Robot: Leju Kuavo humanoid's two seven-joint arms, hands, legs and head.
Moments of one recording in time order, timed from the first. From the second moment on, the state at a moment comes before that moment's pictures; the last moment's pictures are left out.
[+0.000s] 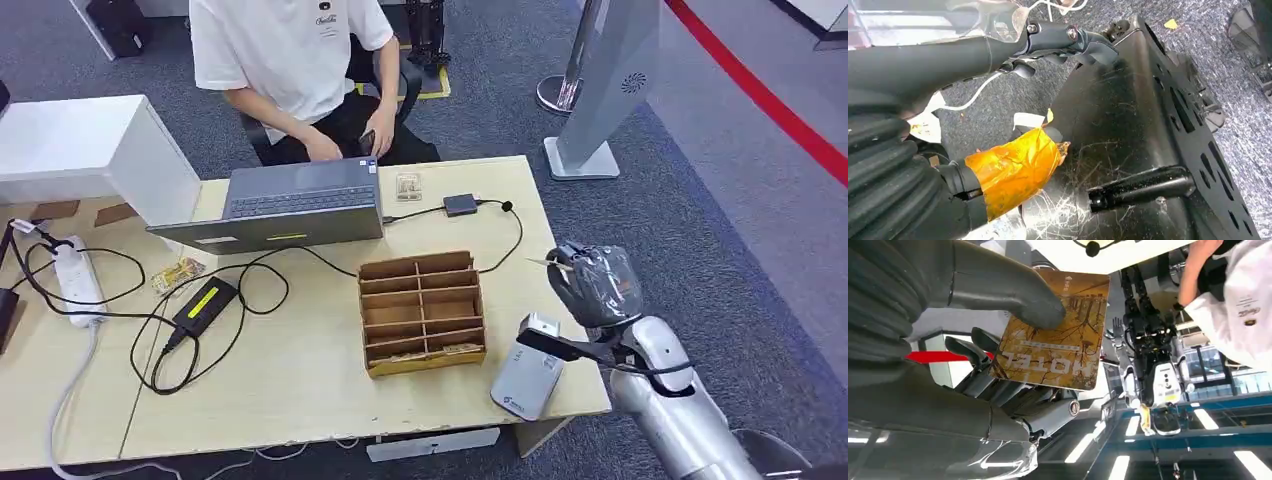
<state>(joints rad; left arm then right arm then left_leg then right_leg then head) -0.28 -0.28 -0.50 -0.22 -1.39 -0.39 0.03 -0.27 -0.25 0.30 -1.28 0.90 -0.39 -0.34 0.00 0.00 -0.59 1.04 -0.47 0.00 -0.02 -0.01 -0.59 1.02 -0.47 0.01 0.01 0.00</state>
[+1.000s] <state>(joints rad) -0.28 -0.28 -0.50 -0.22 -1.38 -0.36 0.04 -0.10 -0.23 0.24 -1.26 0.84 -0.35 -0.38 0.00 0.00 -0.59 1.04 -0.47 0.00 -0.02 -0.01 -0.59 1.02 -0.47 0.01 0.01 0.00</state>
